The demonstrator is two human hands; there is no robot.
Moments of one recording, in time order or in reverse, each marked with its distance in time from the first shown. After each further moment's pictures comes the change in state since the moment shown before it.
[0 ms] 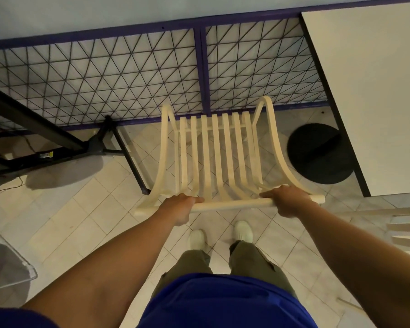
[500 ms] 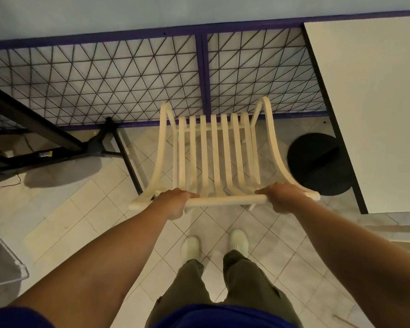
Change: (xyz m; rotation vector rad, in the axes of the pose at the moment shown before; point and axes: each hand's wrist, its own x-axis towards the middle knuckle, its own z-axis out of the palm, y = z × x) left_hand 0.026 0.010 -0.033 -0.007 -0.001 -0.049; right_hand 0.034 0.021 -0.032 -0.034 -0.054 -0.066
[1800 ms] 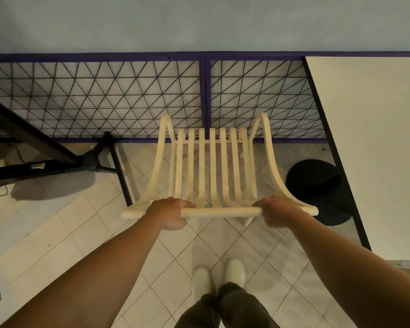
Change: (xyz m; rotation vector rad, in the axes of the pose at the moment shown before) left_hand 0.044 -0.012 -0.039 -0.136 0.070 -0.002; right_hand 0.043 0.002 -0.051 -0.006 -0.020 -0.016
